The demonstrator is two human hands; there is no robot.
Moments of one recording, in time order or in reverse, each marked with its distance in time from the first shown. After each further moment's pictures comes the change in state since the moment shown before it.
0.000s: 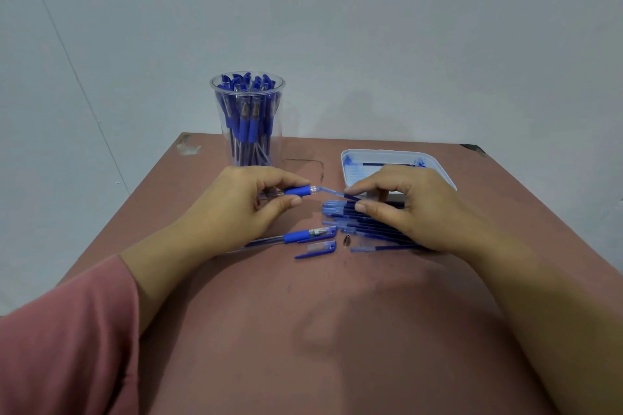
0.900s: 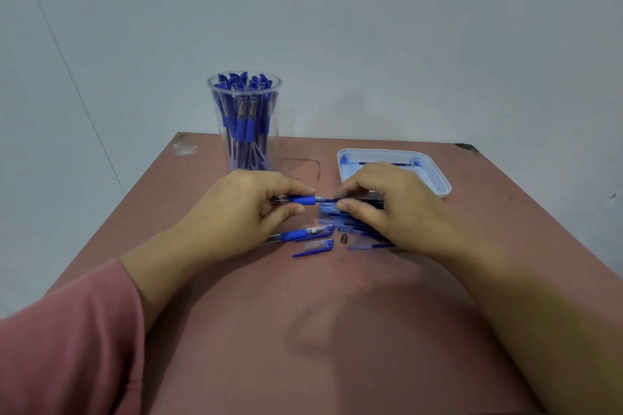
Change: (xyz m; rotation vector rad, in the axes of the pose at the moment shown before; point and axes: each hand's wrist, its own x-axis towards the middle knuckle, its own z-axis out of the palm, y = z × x) left_hand -0.002 0.010 0.000 0.124 -0.038 0.085; right_hand 0.006 -0.009 0.015 -0.091 0.057 -0.043
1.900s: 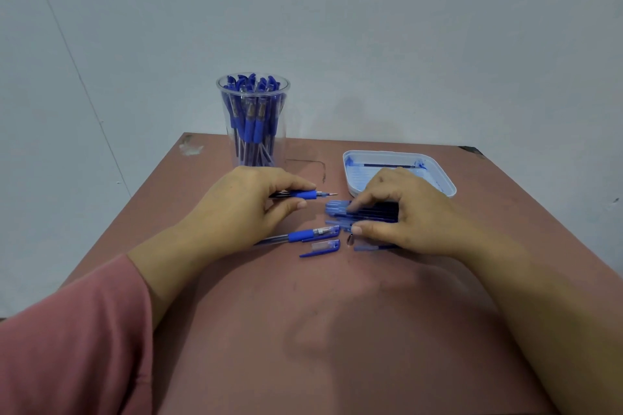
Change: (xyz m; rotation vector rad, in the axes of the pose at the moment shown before) left_hand 0.001 -0.005 -0.002 -0.036 0.005 -0.071; right_hand -0.007 0.004 -0.013 -0.009 -0.193 0.121
